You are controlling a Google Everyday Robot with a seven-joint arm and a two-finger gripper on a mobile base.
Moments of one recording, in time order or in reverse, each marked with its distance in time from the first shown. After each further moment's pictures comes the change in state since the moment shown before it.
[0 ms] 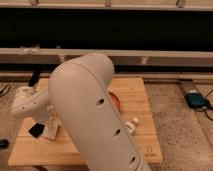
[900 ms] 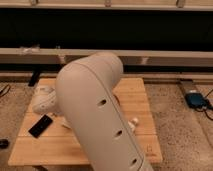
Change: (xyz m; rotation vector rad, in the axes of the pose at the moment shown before) arm 0.067 -0.083 0.041 0.162 0.082 0.030
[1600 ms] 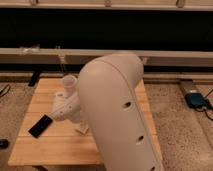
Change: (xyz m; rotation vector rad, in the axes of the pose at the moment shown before) arm 0.087 0.010 0.016 -0.054 0.044 -0.024
